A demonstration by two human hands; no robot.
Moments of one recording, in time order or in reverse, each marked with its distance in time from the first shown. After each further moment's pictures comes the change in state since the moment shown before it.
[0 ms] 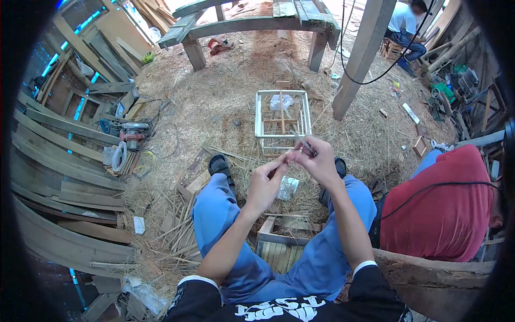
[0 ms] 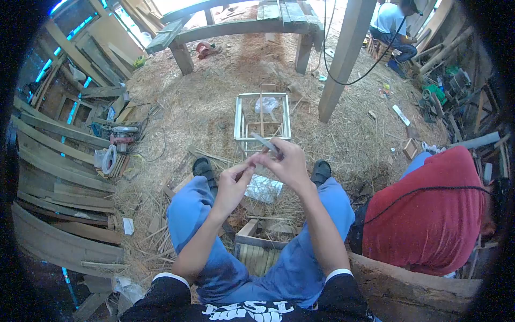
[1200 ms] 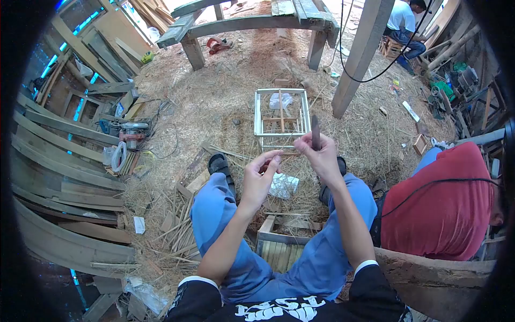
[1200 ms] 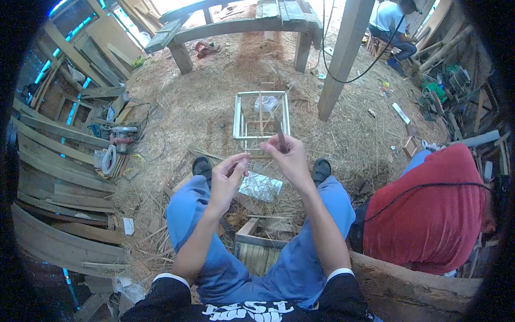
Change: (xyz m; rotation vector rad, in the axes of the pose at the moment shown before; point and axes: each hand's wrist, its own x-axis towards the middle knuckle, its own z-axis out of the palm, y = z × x) left_hand 0.001 0.013 -0.007 -0.139 0.088 -0.088; right_hand -0.001 0.013 0.012 0.549 0.077 0.179
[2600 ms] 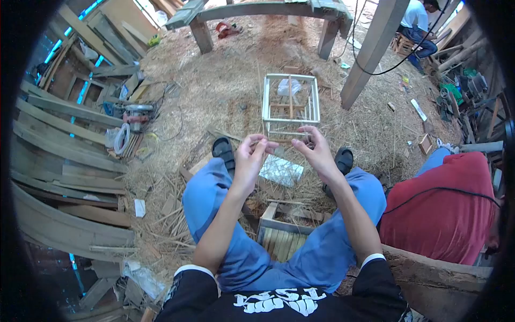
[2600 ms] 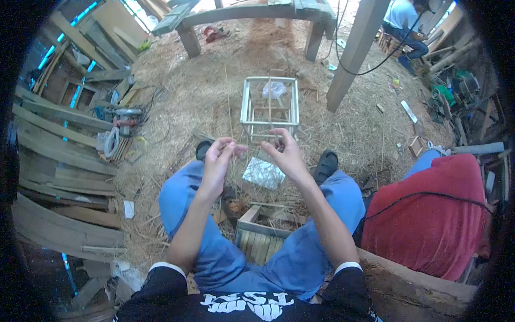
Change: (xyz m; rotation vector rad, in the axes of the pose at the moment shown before) left_hand 0.010 -0.024 -0.035 -0.163 0.063 -0.058; right_hand -0.015 0.033 0.016 -0.083 -0.153 0.173
